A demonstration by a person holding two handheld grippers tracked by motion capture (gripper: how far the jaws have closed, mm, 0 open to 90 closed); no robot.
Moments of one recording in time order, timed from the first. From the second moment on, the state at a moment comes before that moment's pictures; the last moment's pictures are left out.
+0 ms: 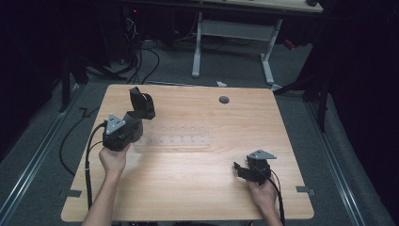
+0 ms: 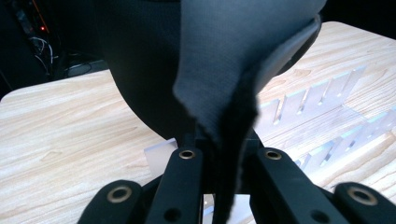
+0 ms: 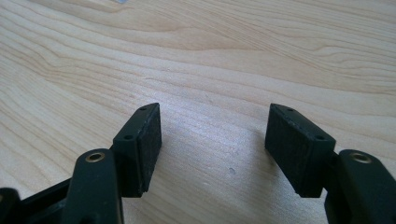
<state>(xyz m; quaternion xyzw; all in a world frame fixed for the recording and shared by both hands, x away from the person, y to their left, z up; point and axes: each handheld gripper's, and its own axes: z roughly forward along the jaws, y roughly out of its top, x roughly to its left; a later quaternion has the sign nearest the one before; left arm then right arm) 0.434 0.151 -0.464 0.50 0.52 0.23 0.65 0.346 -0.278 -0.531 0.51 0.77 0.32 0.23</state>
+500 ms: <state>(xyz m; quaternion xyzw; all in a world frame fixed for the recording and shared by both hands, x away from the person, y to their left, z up) 0.427 0.154 -0.483 0.52 0.53 0.22 0.64 0.346 -0.278 -0.531 0.51 0.77 0.32 0.23</state>
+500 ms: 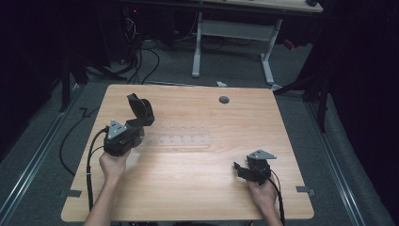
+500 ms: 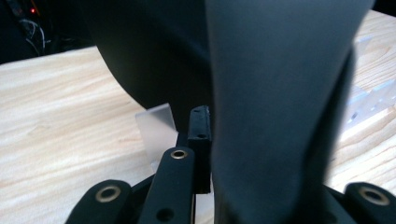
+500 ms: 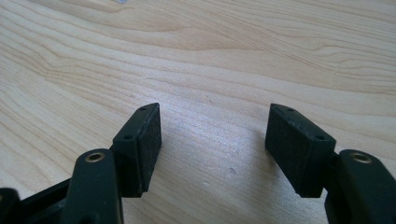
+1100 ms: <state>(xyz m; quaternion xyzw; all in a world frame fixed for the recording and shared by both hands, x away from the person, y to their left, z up) 0.404 0.174 -0.484 0.50 0.58 0.19 0.62 0.346 -0.278 -0.531 0.51 0.77 0.32 0.23</state>
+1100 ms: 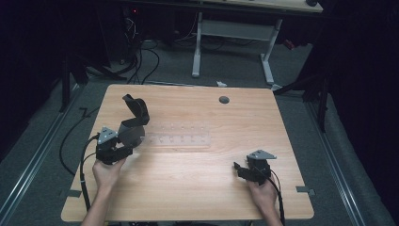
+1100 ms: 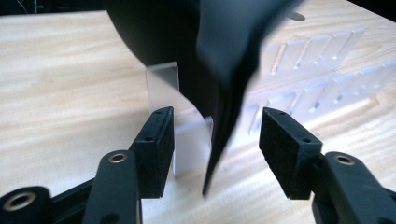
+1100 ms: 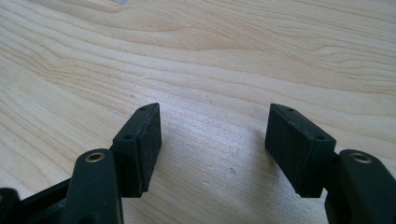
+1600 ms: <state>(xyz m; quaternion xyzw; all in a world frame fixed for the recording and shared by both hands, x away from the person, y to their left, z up) 0.369 0.178 -0.511 0.50 0.59 0.17 0.61 0.346 -0.278 -0.531 0.51 0.77 0.32 0.23</state>
